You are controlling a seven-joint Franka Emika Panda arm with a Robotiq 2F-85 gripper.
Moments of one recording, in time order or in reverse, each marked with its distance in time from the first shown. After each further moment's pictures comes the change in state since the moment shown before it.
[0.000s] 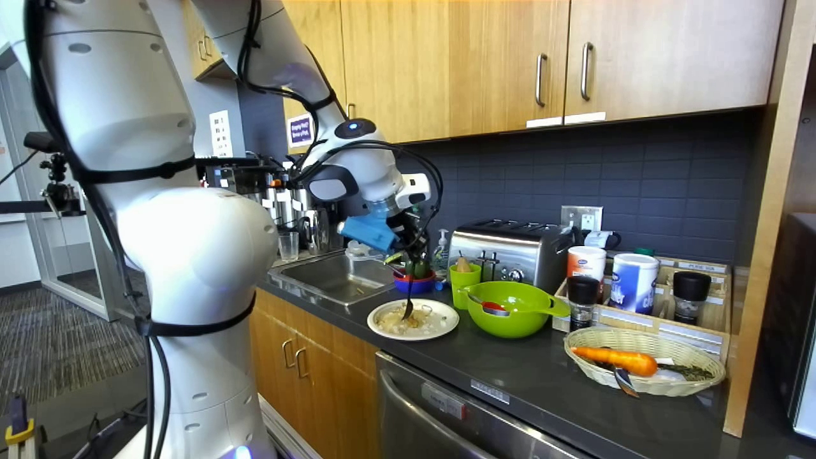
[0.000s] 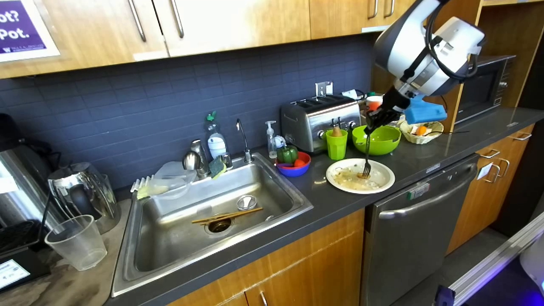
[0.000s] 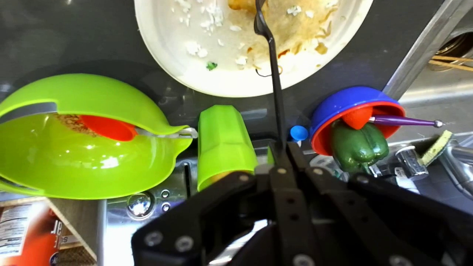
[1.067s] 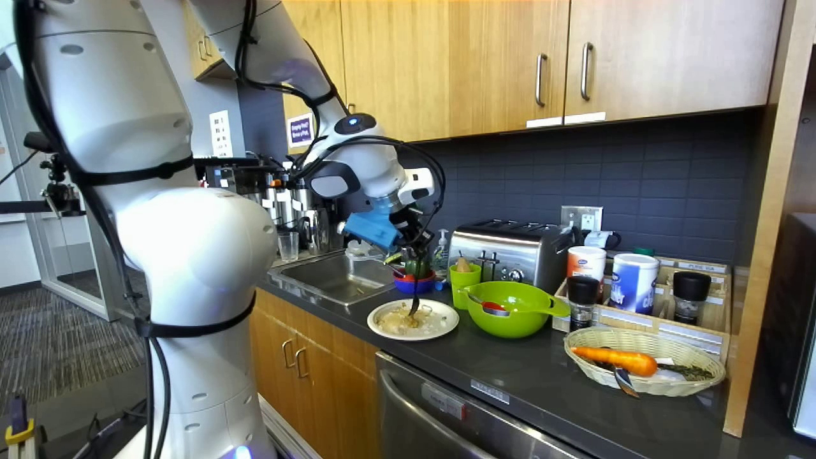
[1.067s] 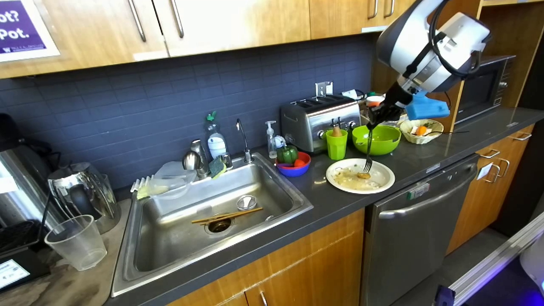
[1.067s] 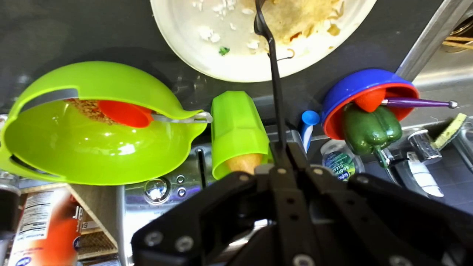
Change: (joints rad) arm -0.009 -0.024 -0.014 -0.003 0.000 0.015 0.009
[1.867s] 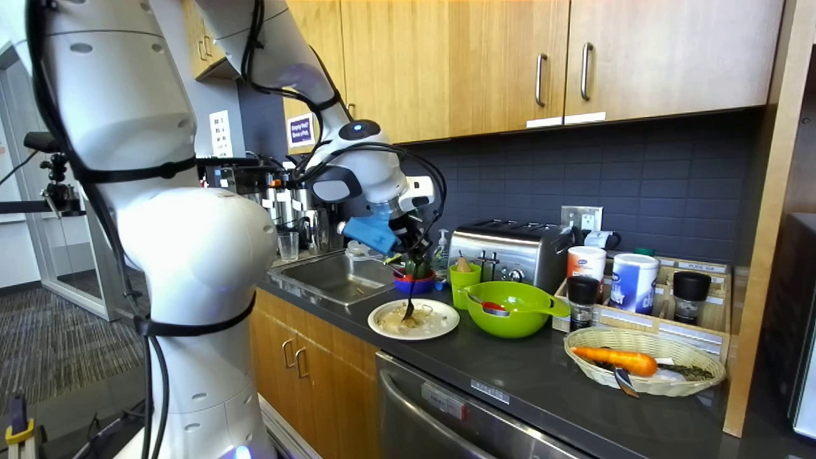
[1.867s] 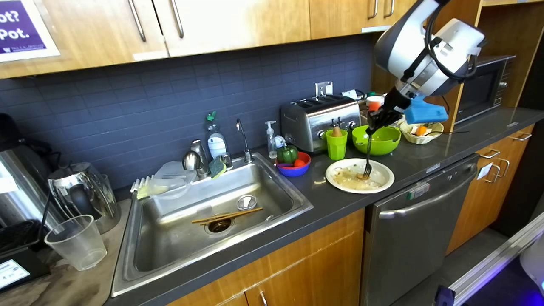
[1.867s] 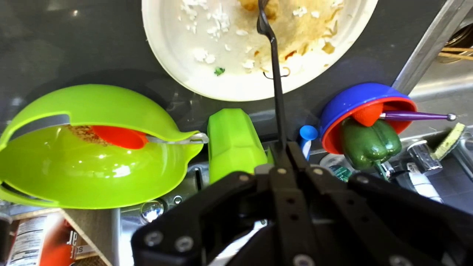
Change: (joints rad) arm 0.000 0.036 -0.003 0.006 -0.001 -0.025 0.019
